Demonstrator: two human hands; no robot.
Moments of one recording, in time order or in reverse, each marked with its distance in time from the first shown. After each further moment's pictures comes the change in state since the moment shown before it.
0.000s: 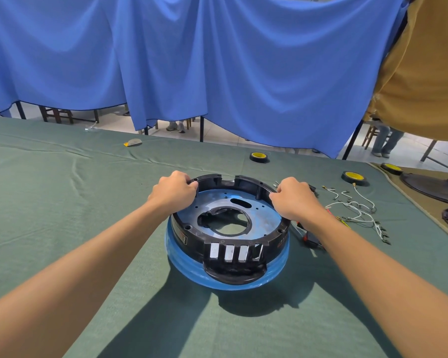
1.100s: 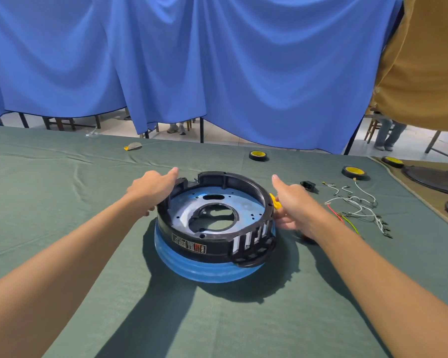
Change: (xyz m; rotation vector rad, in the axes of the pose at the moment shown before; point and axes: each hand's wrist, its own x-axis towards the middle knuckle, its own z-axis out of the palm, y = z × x) left_hand 0.005 -0.017 -0.030 -0.056 -0.031 -0.270; right_hand -0.014 0.005 0.002 0.745 -0.220 0.270
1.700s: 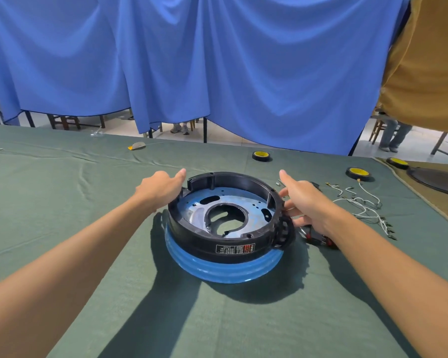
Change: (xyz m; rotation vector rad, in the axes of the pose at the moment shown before) left_hand 0.000 0.000 0.005 0.069 0.009 0.080; right_hand 0.002 -0.006 -0.016 -0.120 -0.004 -0.044
